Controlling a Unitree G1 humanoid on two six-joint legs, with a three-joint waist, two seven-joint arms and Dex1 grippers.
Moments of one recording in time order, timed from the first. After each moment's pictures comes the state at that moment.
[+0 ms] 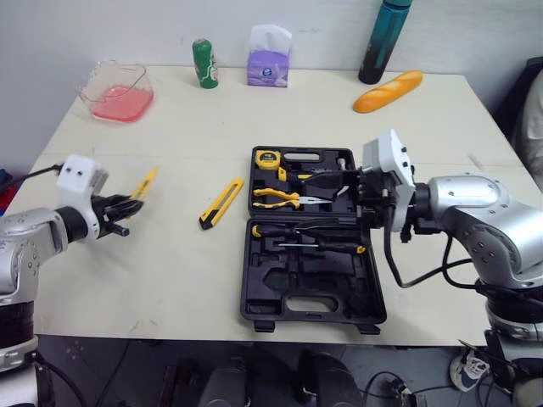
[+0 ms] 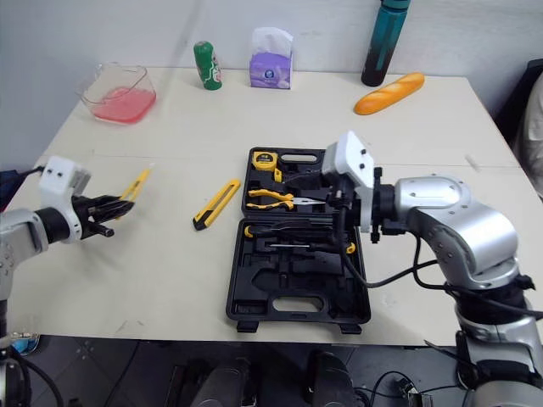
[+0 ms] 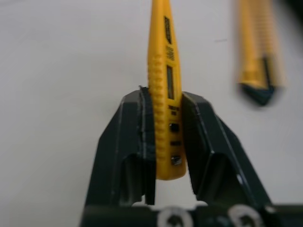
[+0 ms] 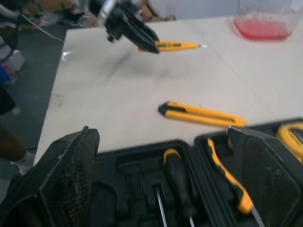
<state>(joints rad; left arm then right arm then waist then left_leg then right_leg) -0.48 0.97 0.19 -0.16 -0.53 1.00 -0.75 -0.60 -0.79 -0.01 -0.42 0.69 0.81 0.99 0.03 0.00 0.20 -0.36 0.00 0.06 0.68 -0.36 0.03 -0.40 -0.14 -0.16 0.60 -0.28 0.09</state>
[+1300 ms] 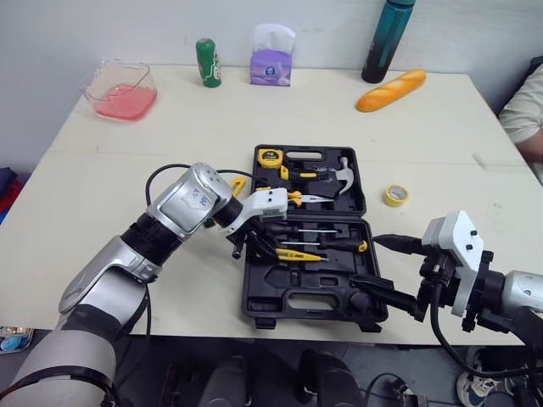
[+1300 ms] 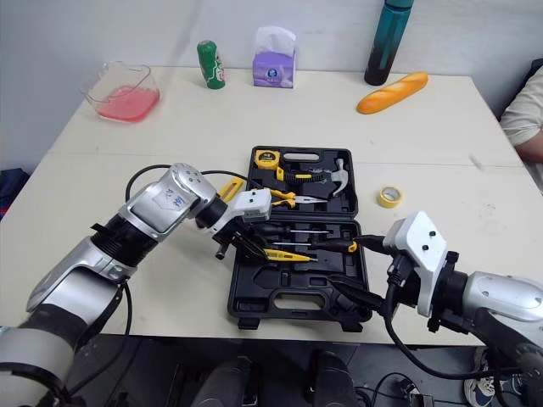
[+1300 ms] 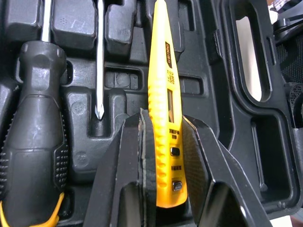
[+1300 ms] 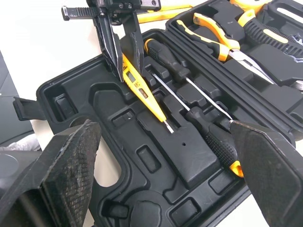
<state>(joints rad) -1.05 0.54 -0.63 0.25 -0.15 0.75 -1.36 0.05 -0.91 -0.45 -0.85 0.95 0.94 0.63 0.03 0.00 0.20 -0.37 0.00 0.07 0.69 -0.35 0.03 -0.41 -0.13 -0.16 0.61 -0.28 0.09</state>
